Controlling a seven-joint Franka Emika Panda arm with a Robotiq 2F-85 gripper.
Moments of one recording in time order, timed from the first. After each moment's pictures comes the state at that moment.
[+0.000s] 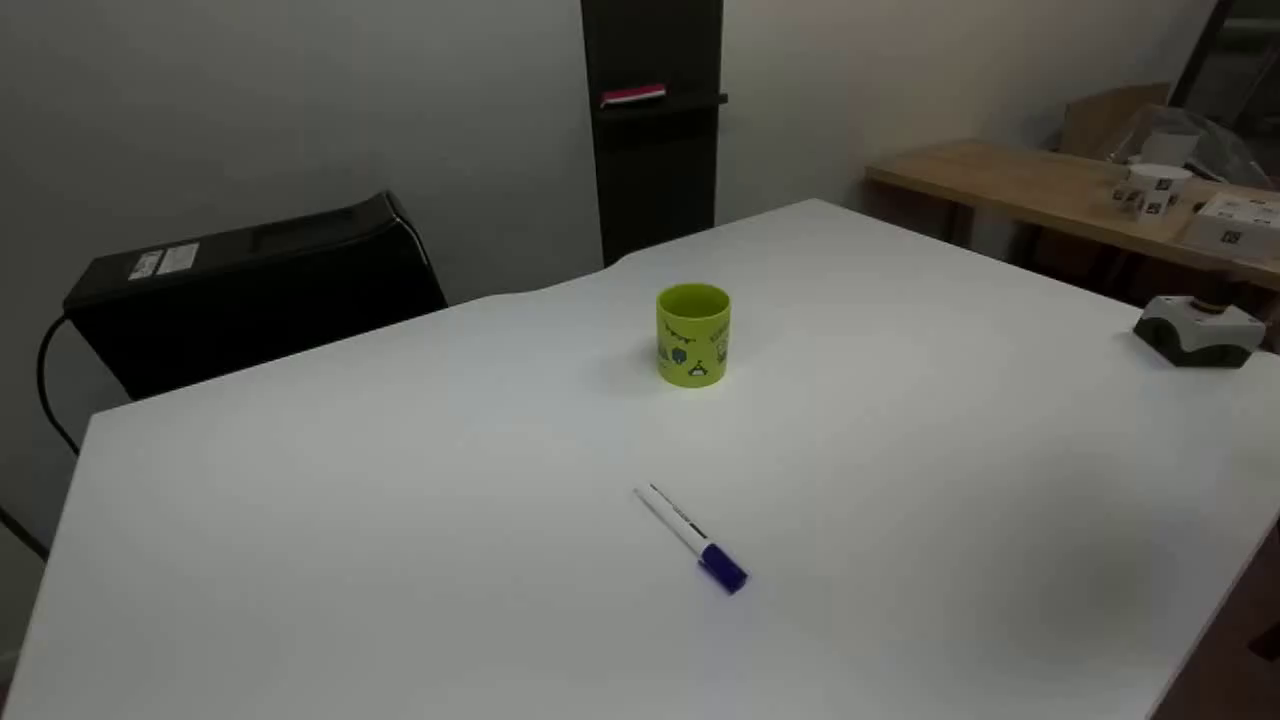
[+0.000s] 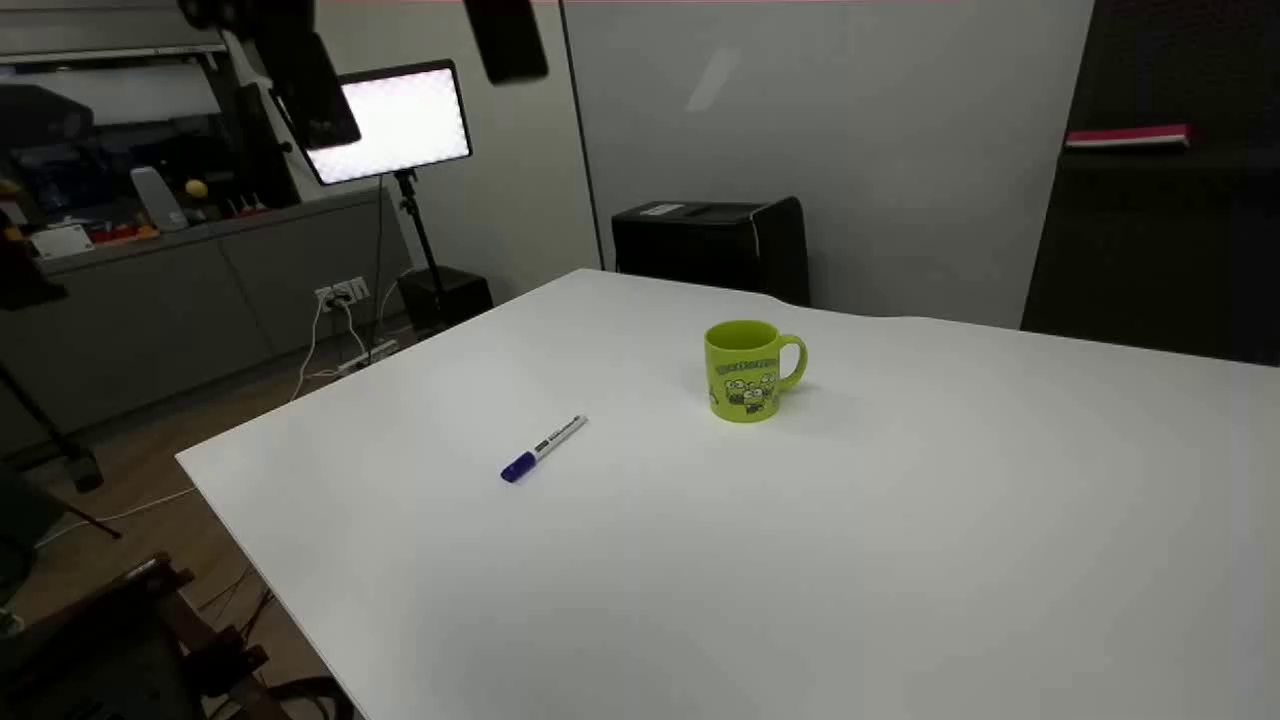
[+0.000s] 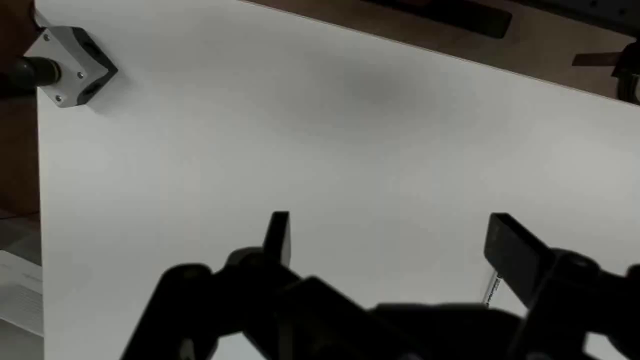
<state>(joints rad) -0.04 -0.72 -0.09 -2.74 -0.19 2.07 -0.28</state>
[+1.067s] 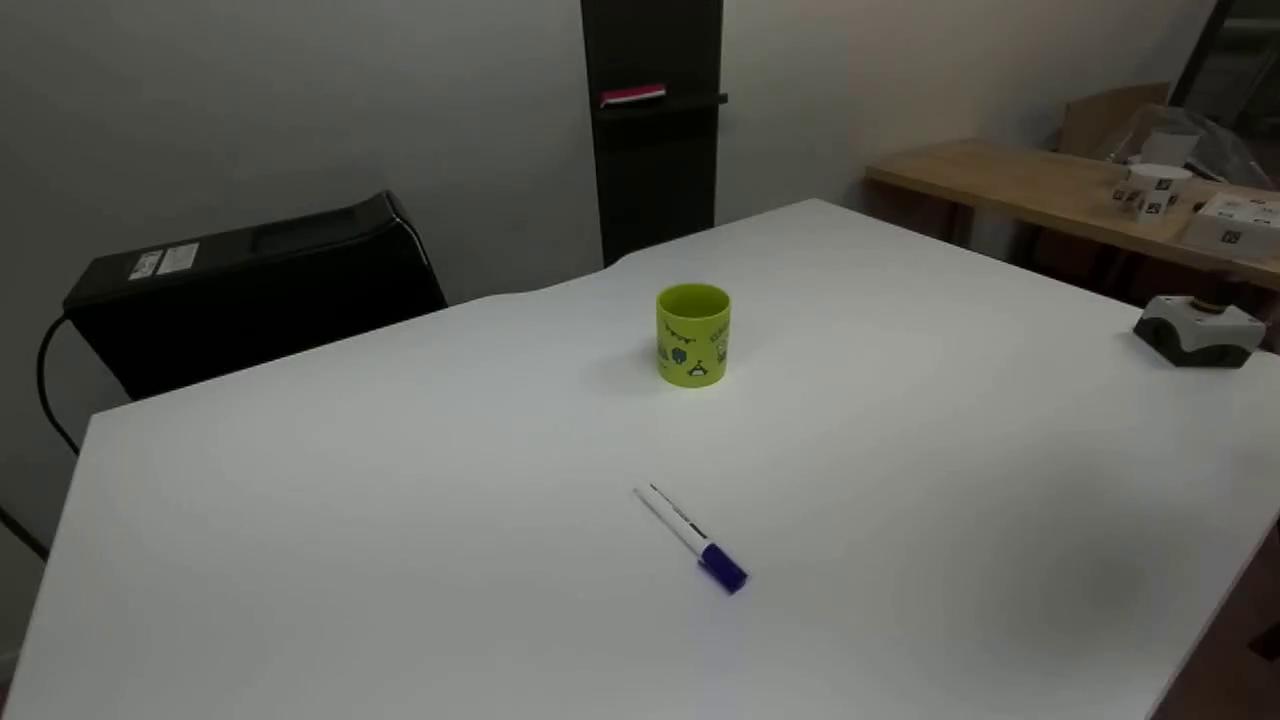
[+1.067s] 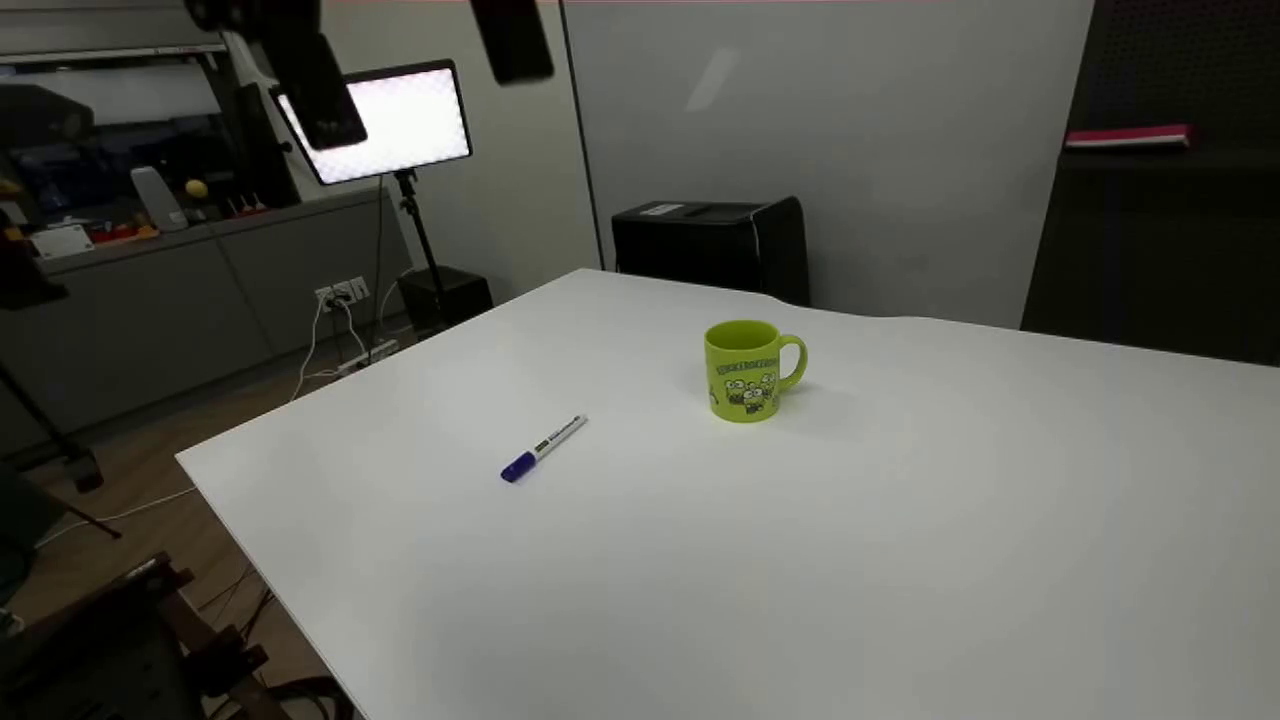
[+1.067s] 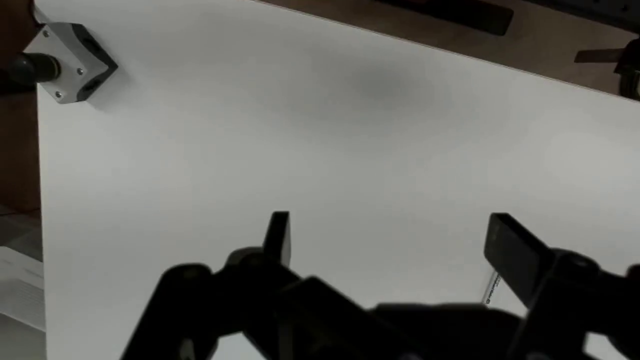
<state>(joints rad) -0.04 -0.72 -0.09 -2.74 -0.19 2.08 -0.28</state>
